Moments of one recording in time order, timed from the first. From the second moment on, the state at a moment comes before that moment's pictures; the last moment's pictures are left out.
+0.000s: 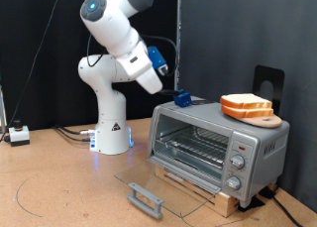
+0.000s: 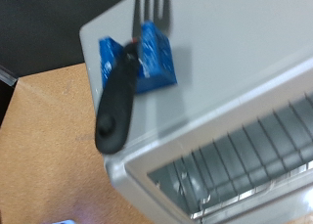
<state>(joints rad) 0.02 -0.36 -0.26 -2.35 0.52 1.45 -0.99</state>
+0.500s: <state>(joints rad) 0.03 -0.60 -0.16 -2.51 0.58 1.62 -1.01</state>
